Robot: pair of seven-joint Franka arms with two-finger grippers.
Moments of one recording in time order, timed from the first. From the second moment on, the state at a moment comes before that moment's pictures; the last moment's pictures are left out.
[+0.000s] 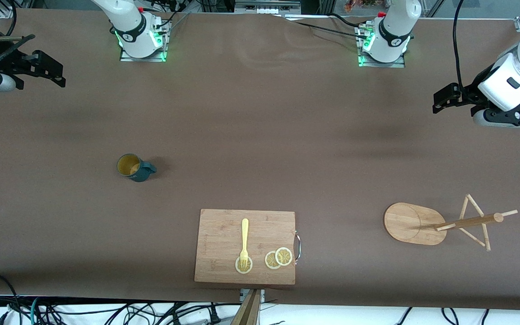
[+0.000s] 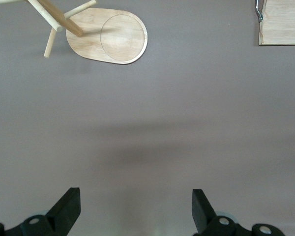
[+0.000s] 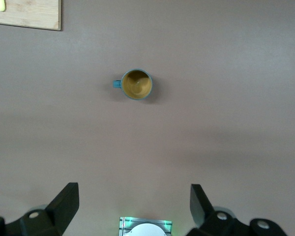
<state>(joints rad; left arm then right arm) 0.05 0.01 -0.13 -1.62 -0.04 1.53 -0.05 0.03 -0.05 0.06 -1.56 0.00 1.43 0.01</state>
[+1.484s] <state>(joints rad) 0.05 0.01 -0.13 -1.62 -0.04 1.53 -0.05 0.03 -0.05 0.02 -1.56 0.00 1.44 0.01</state>
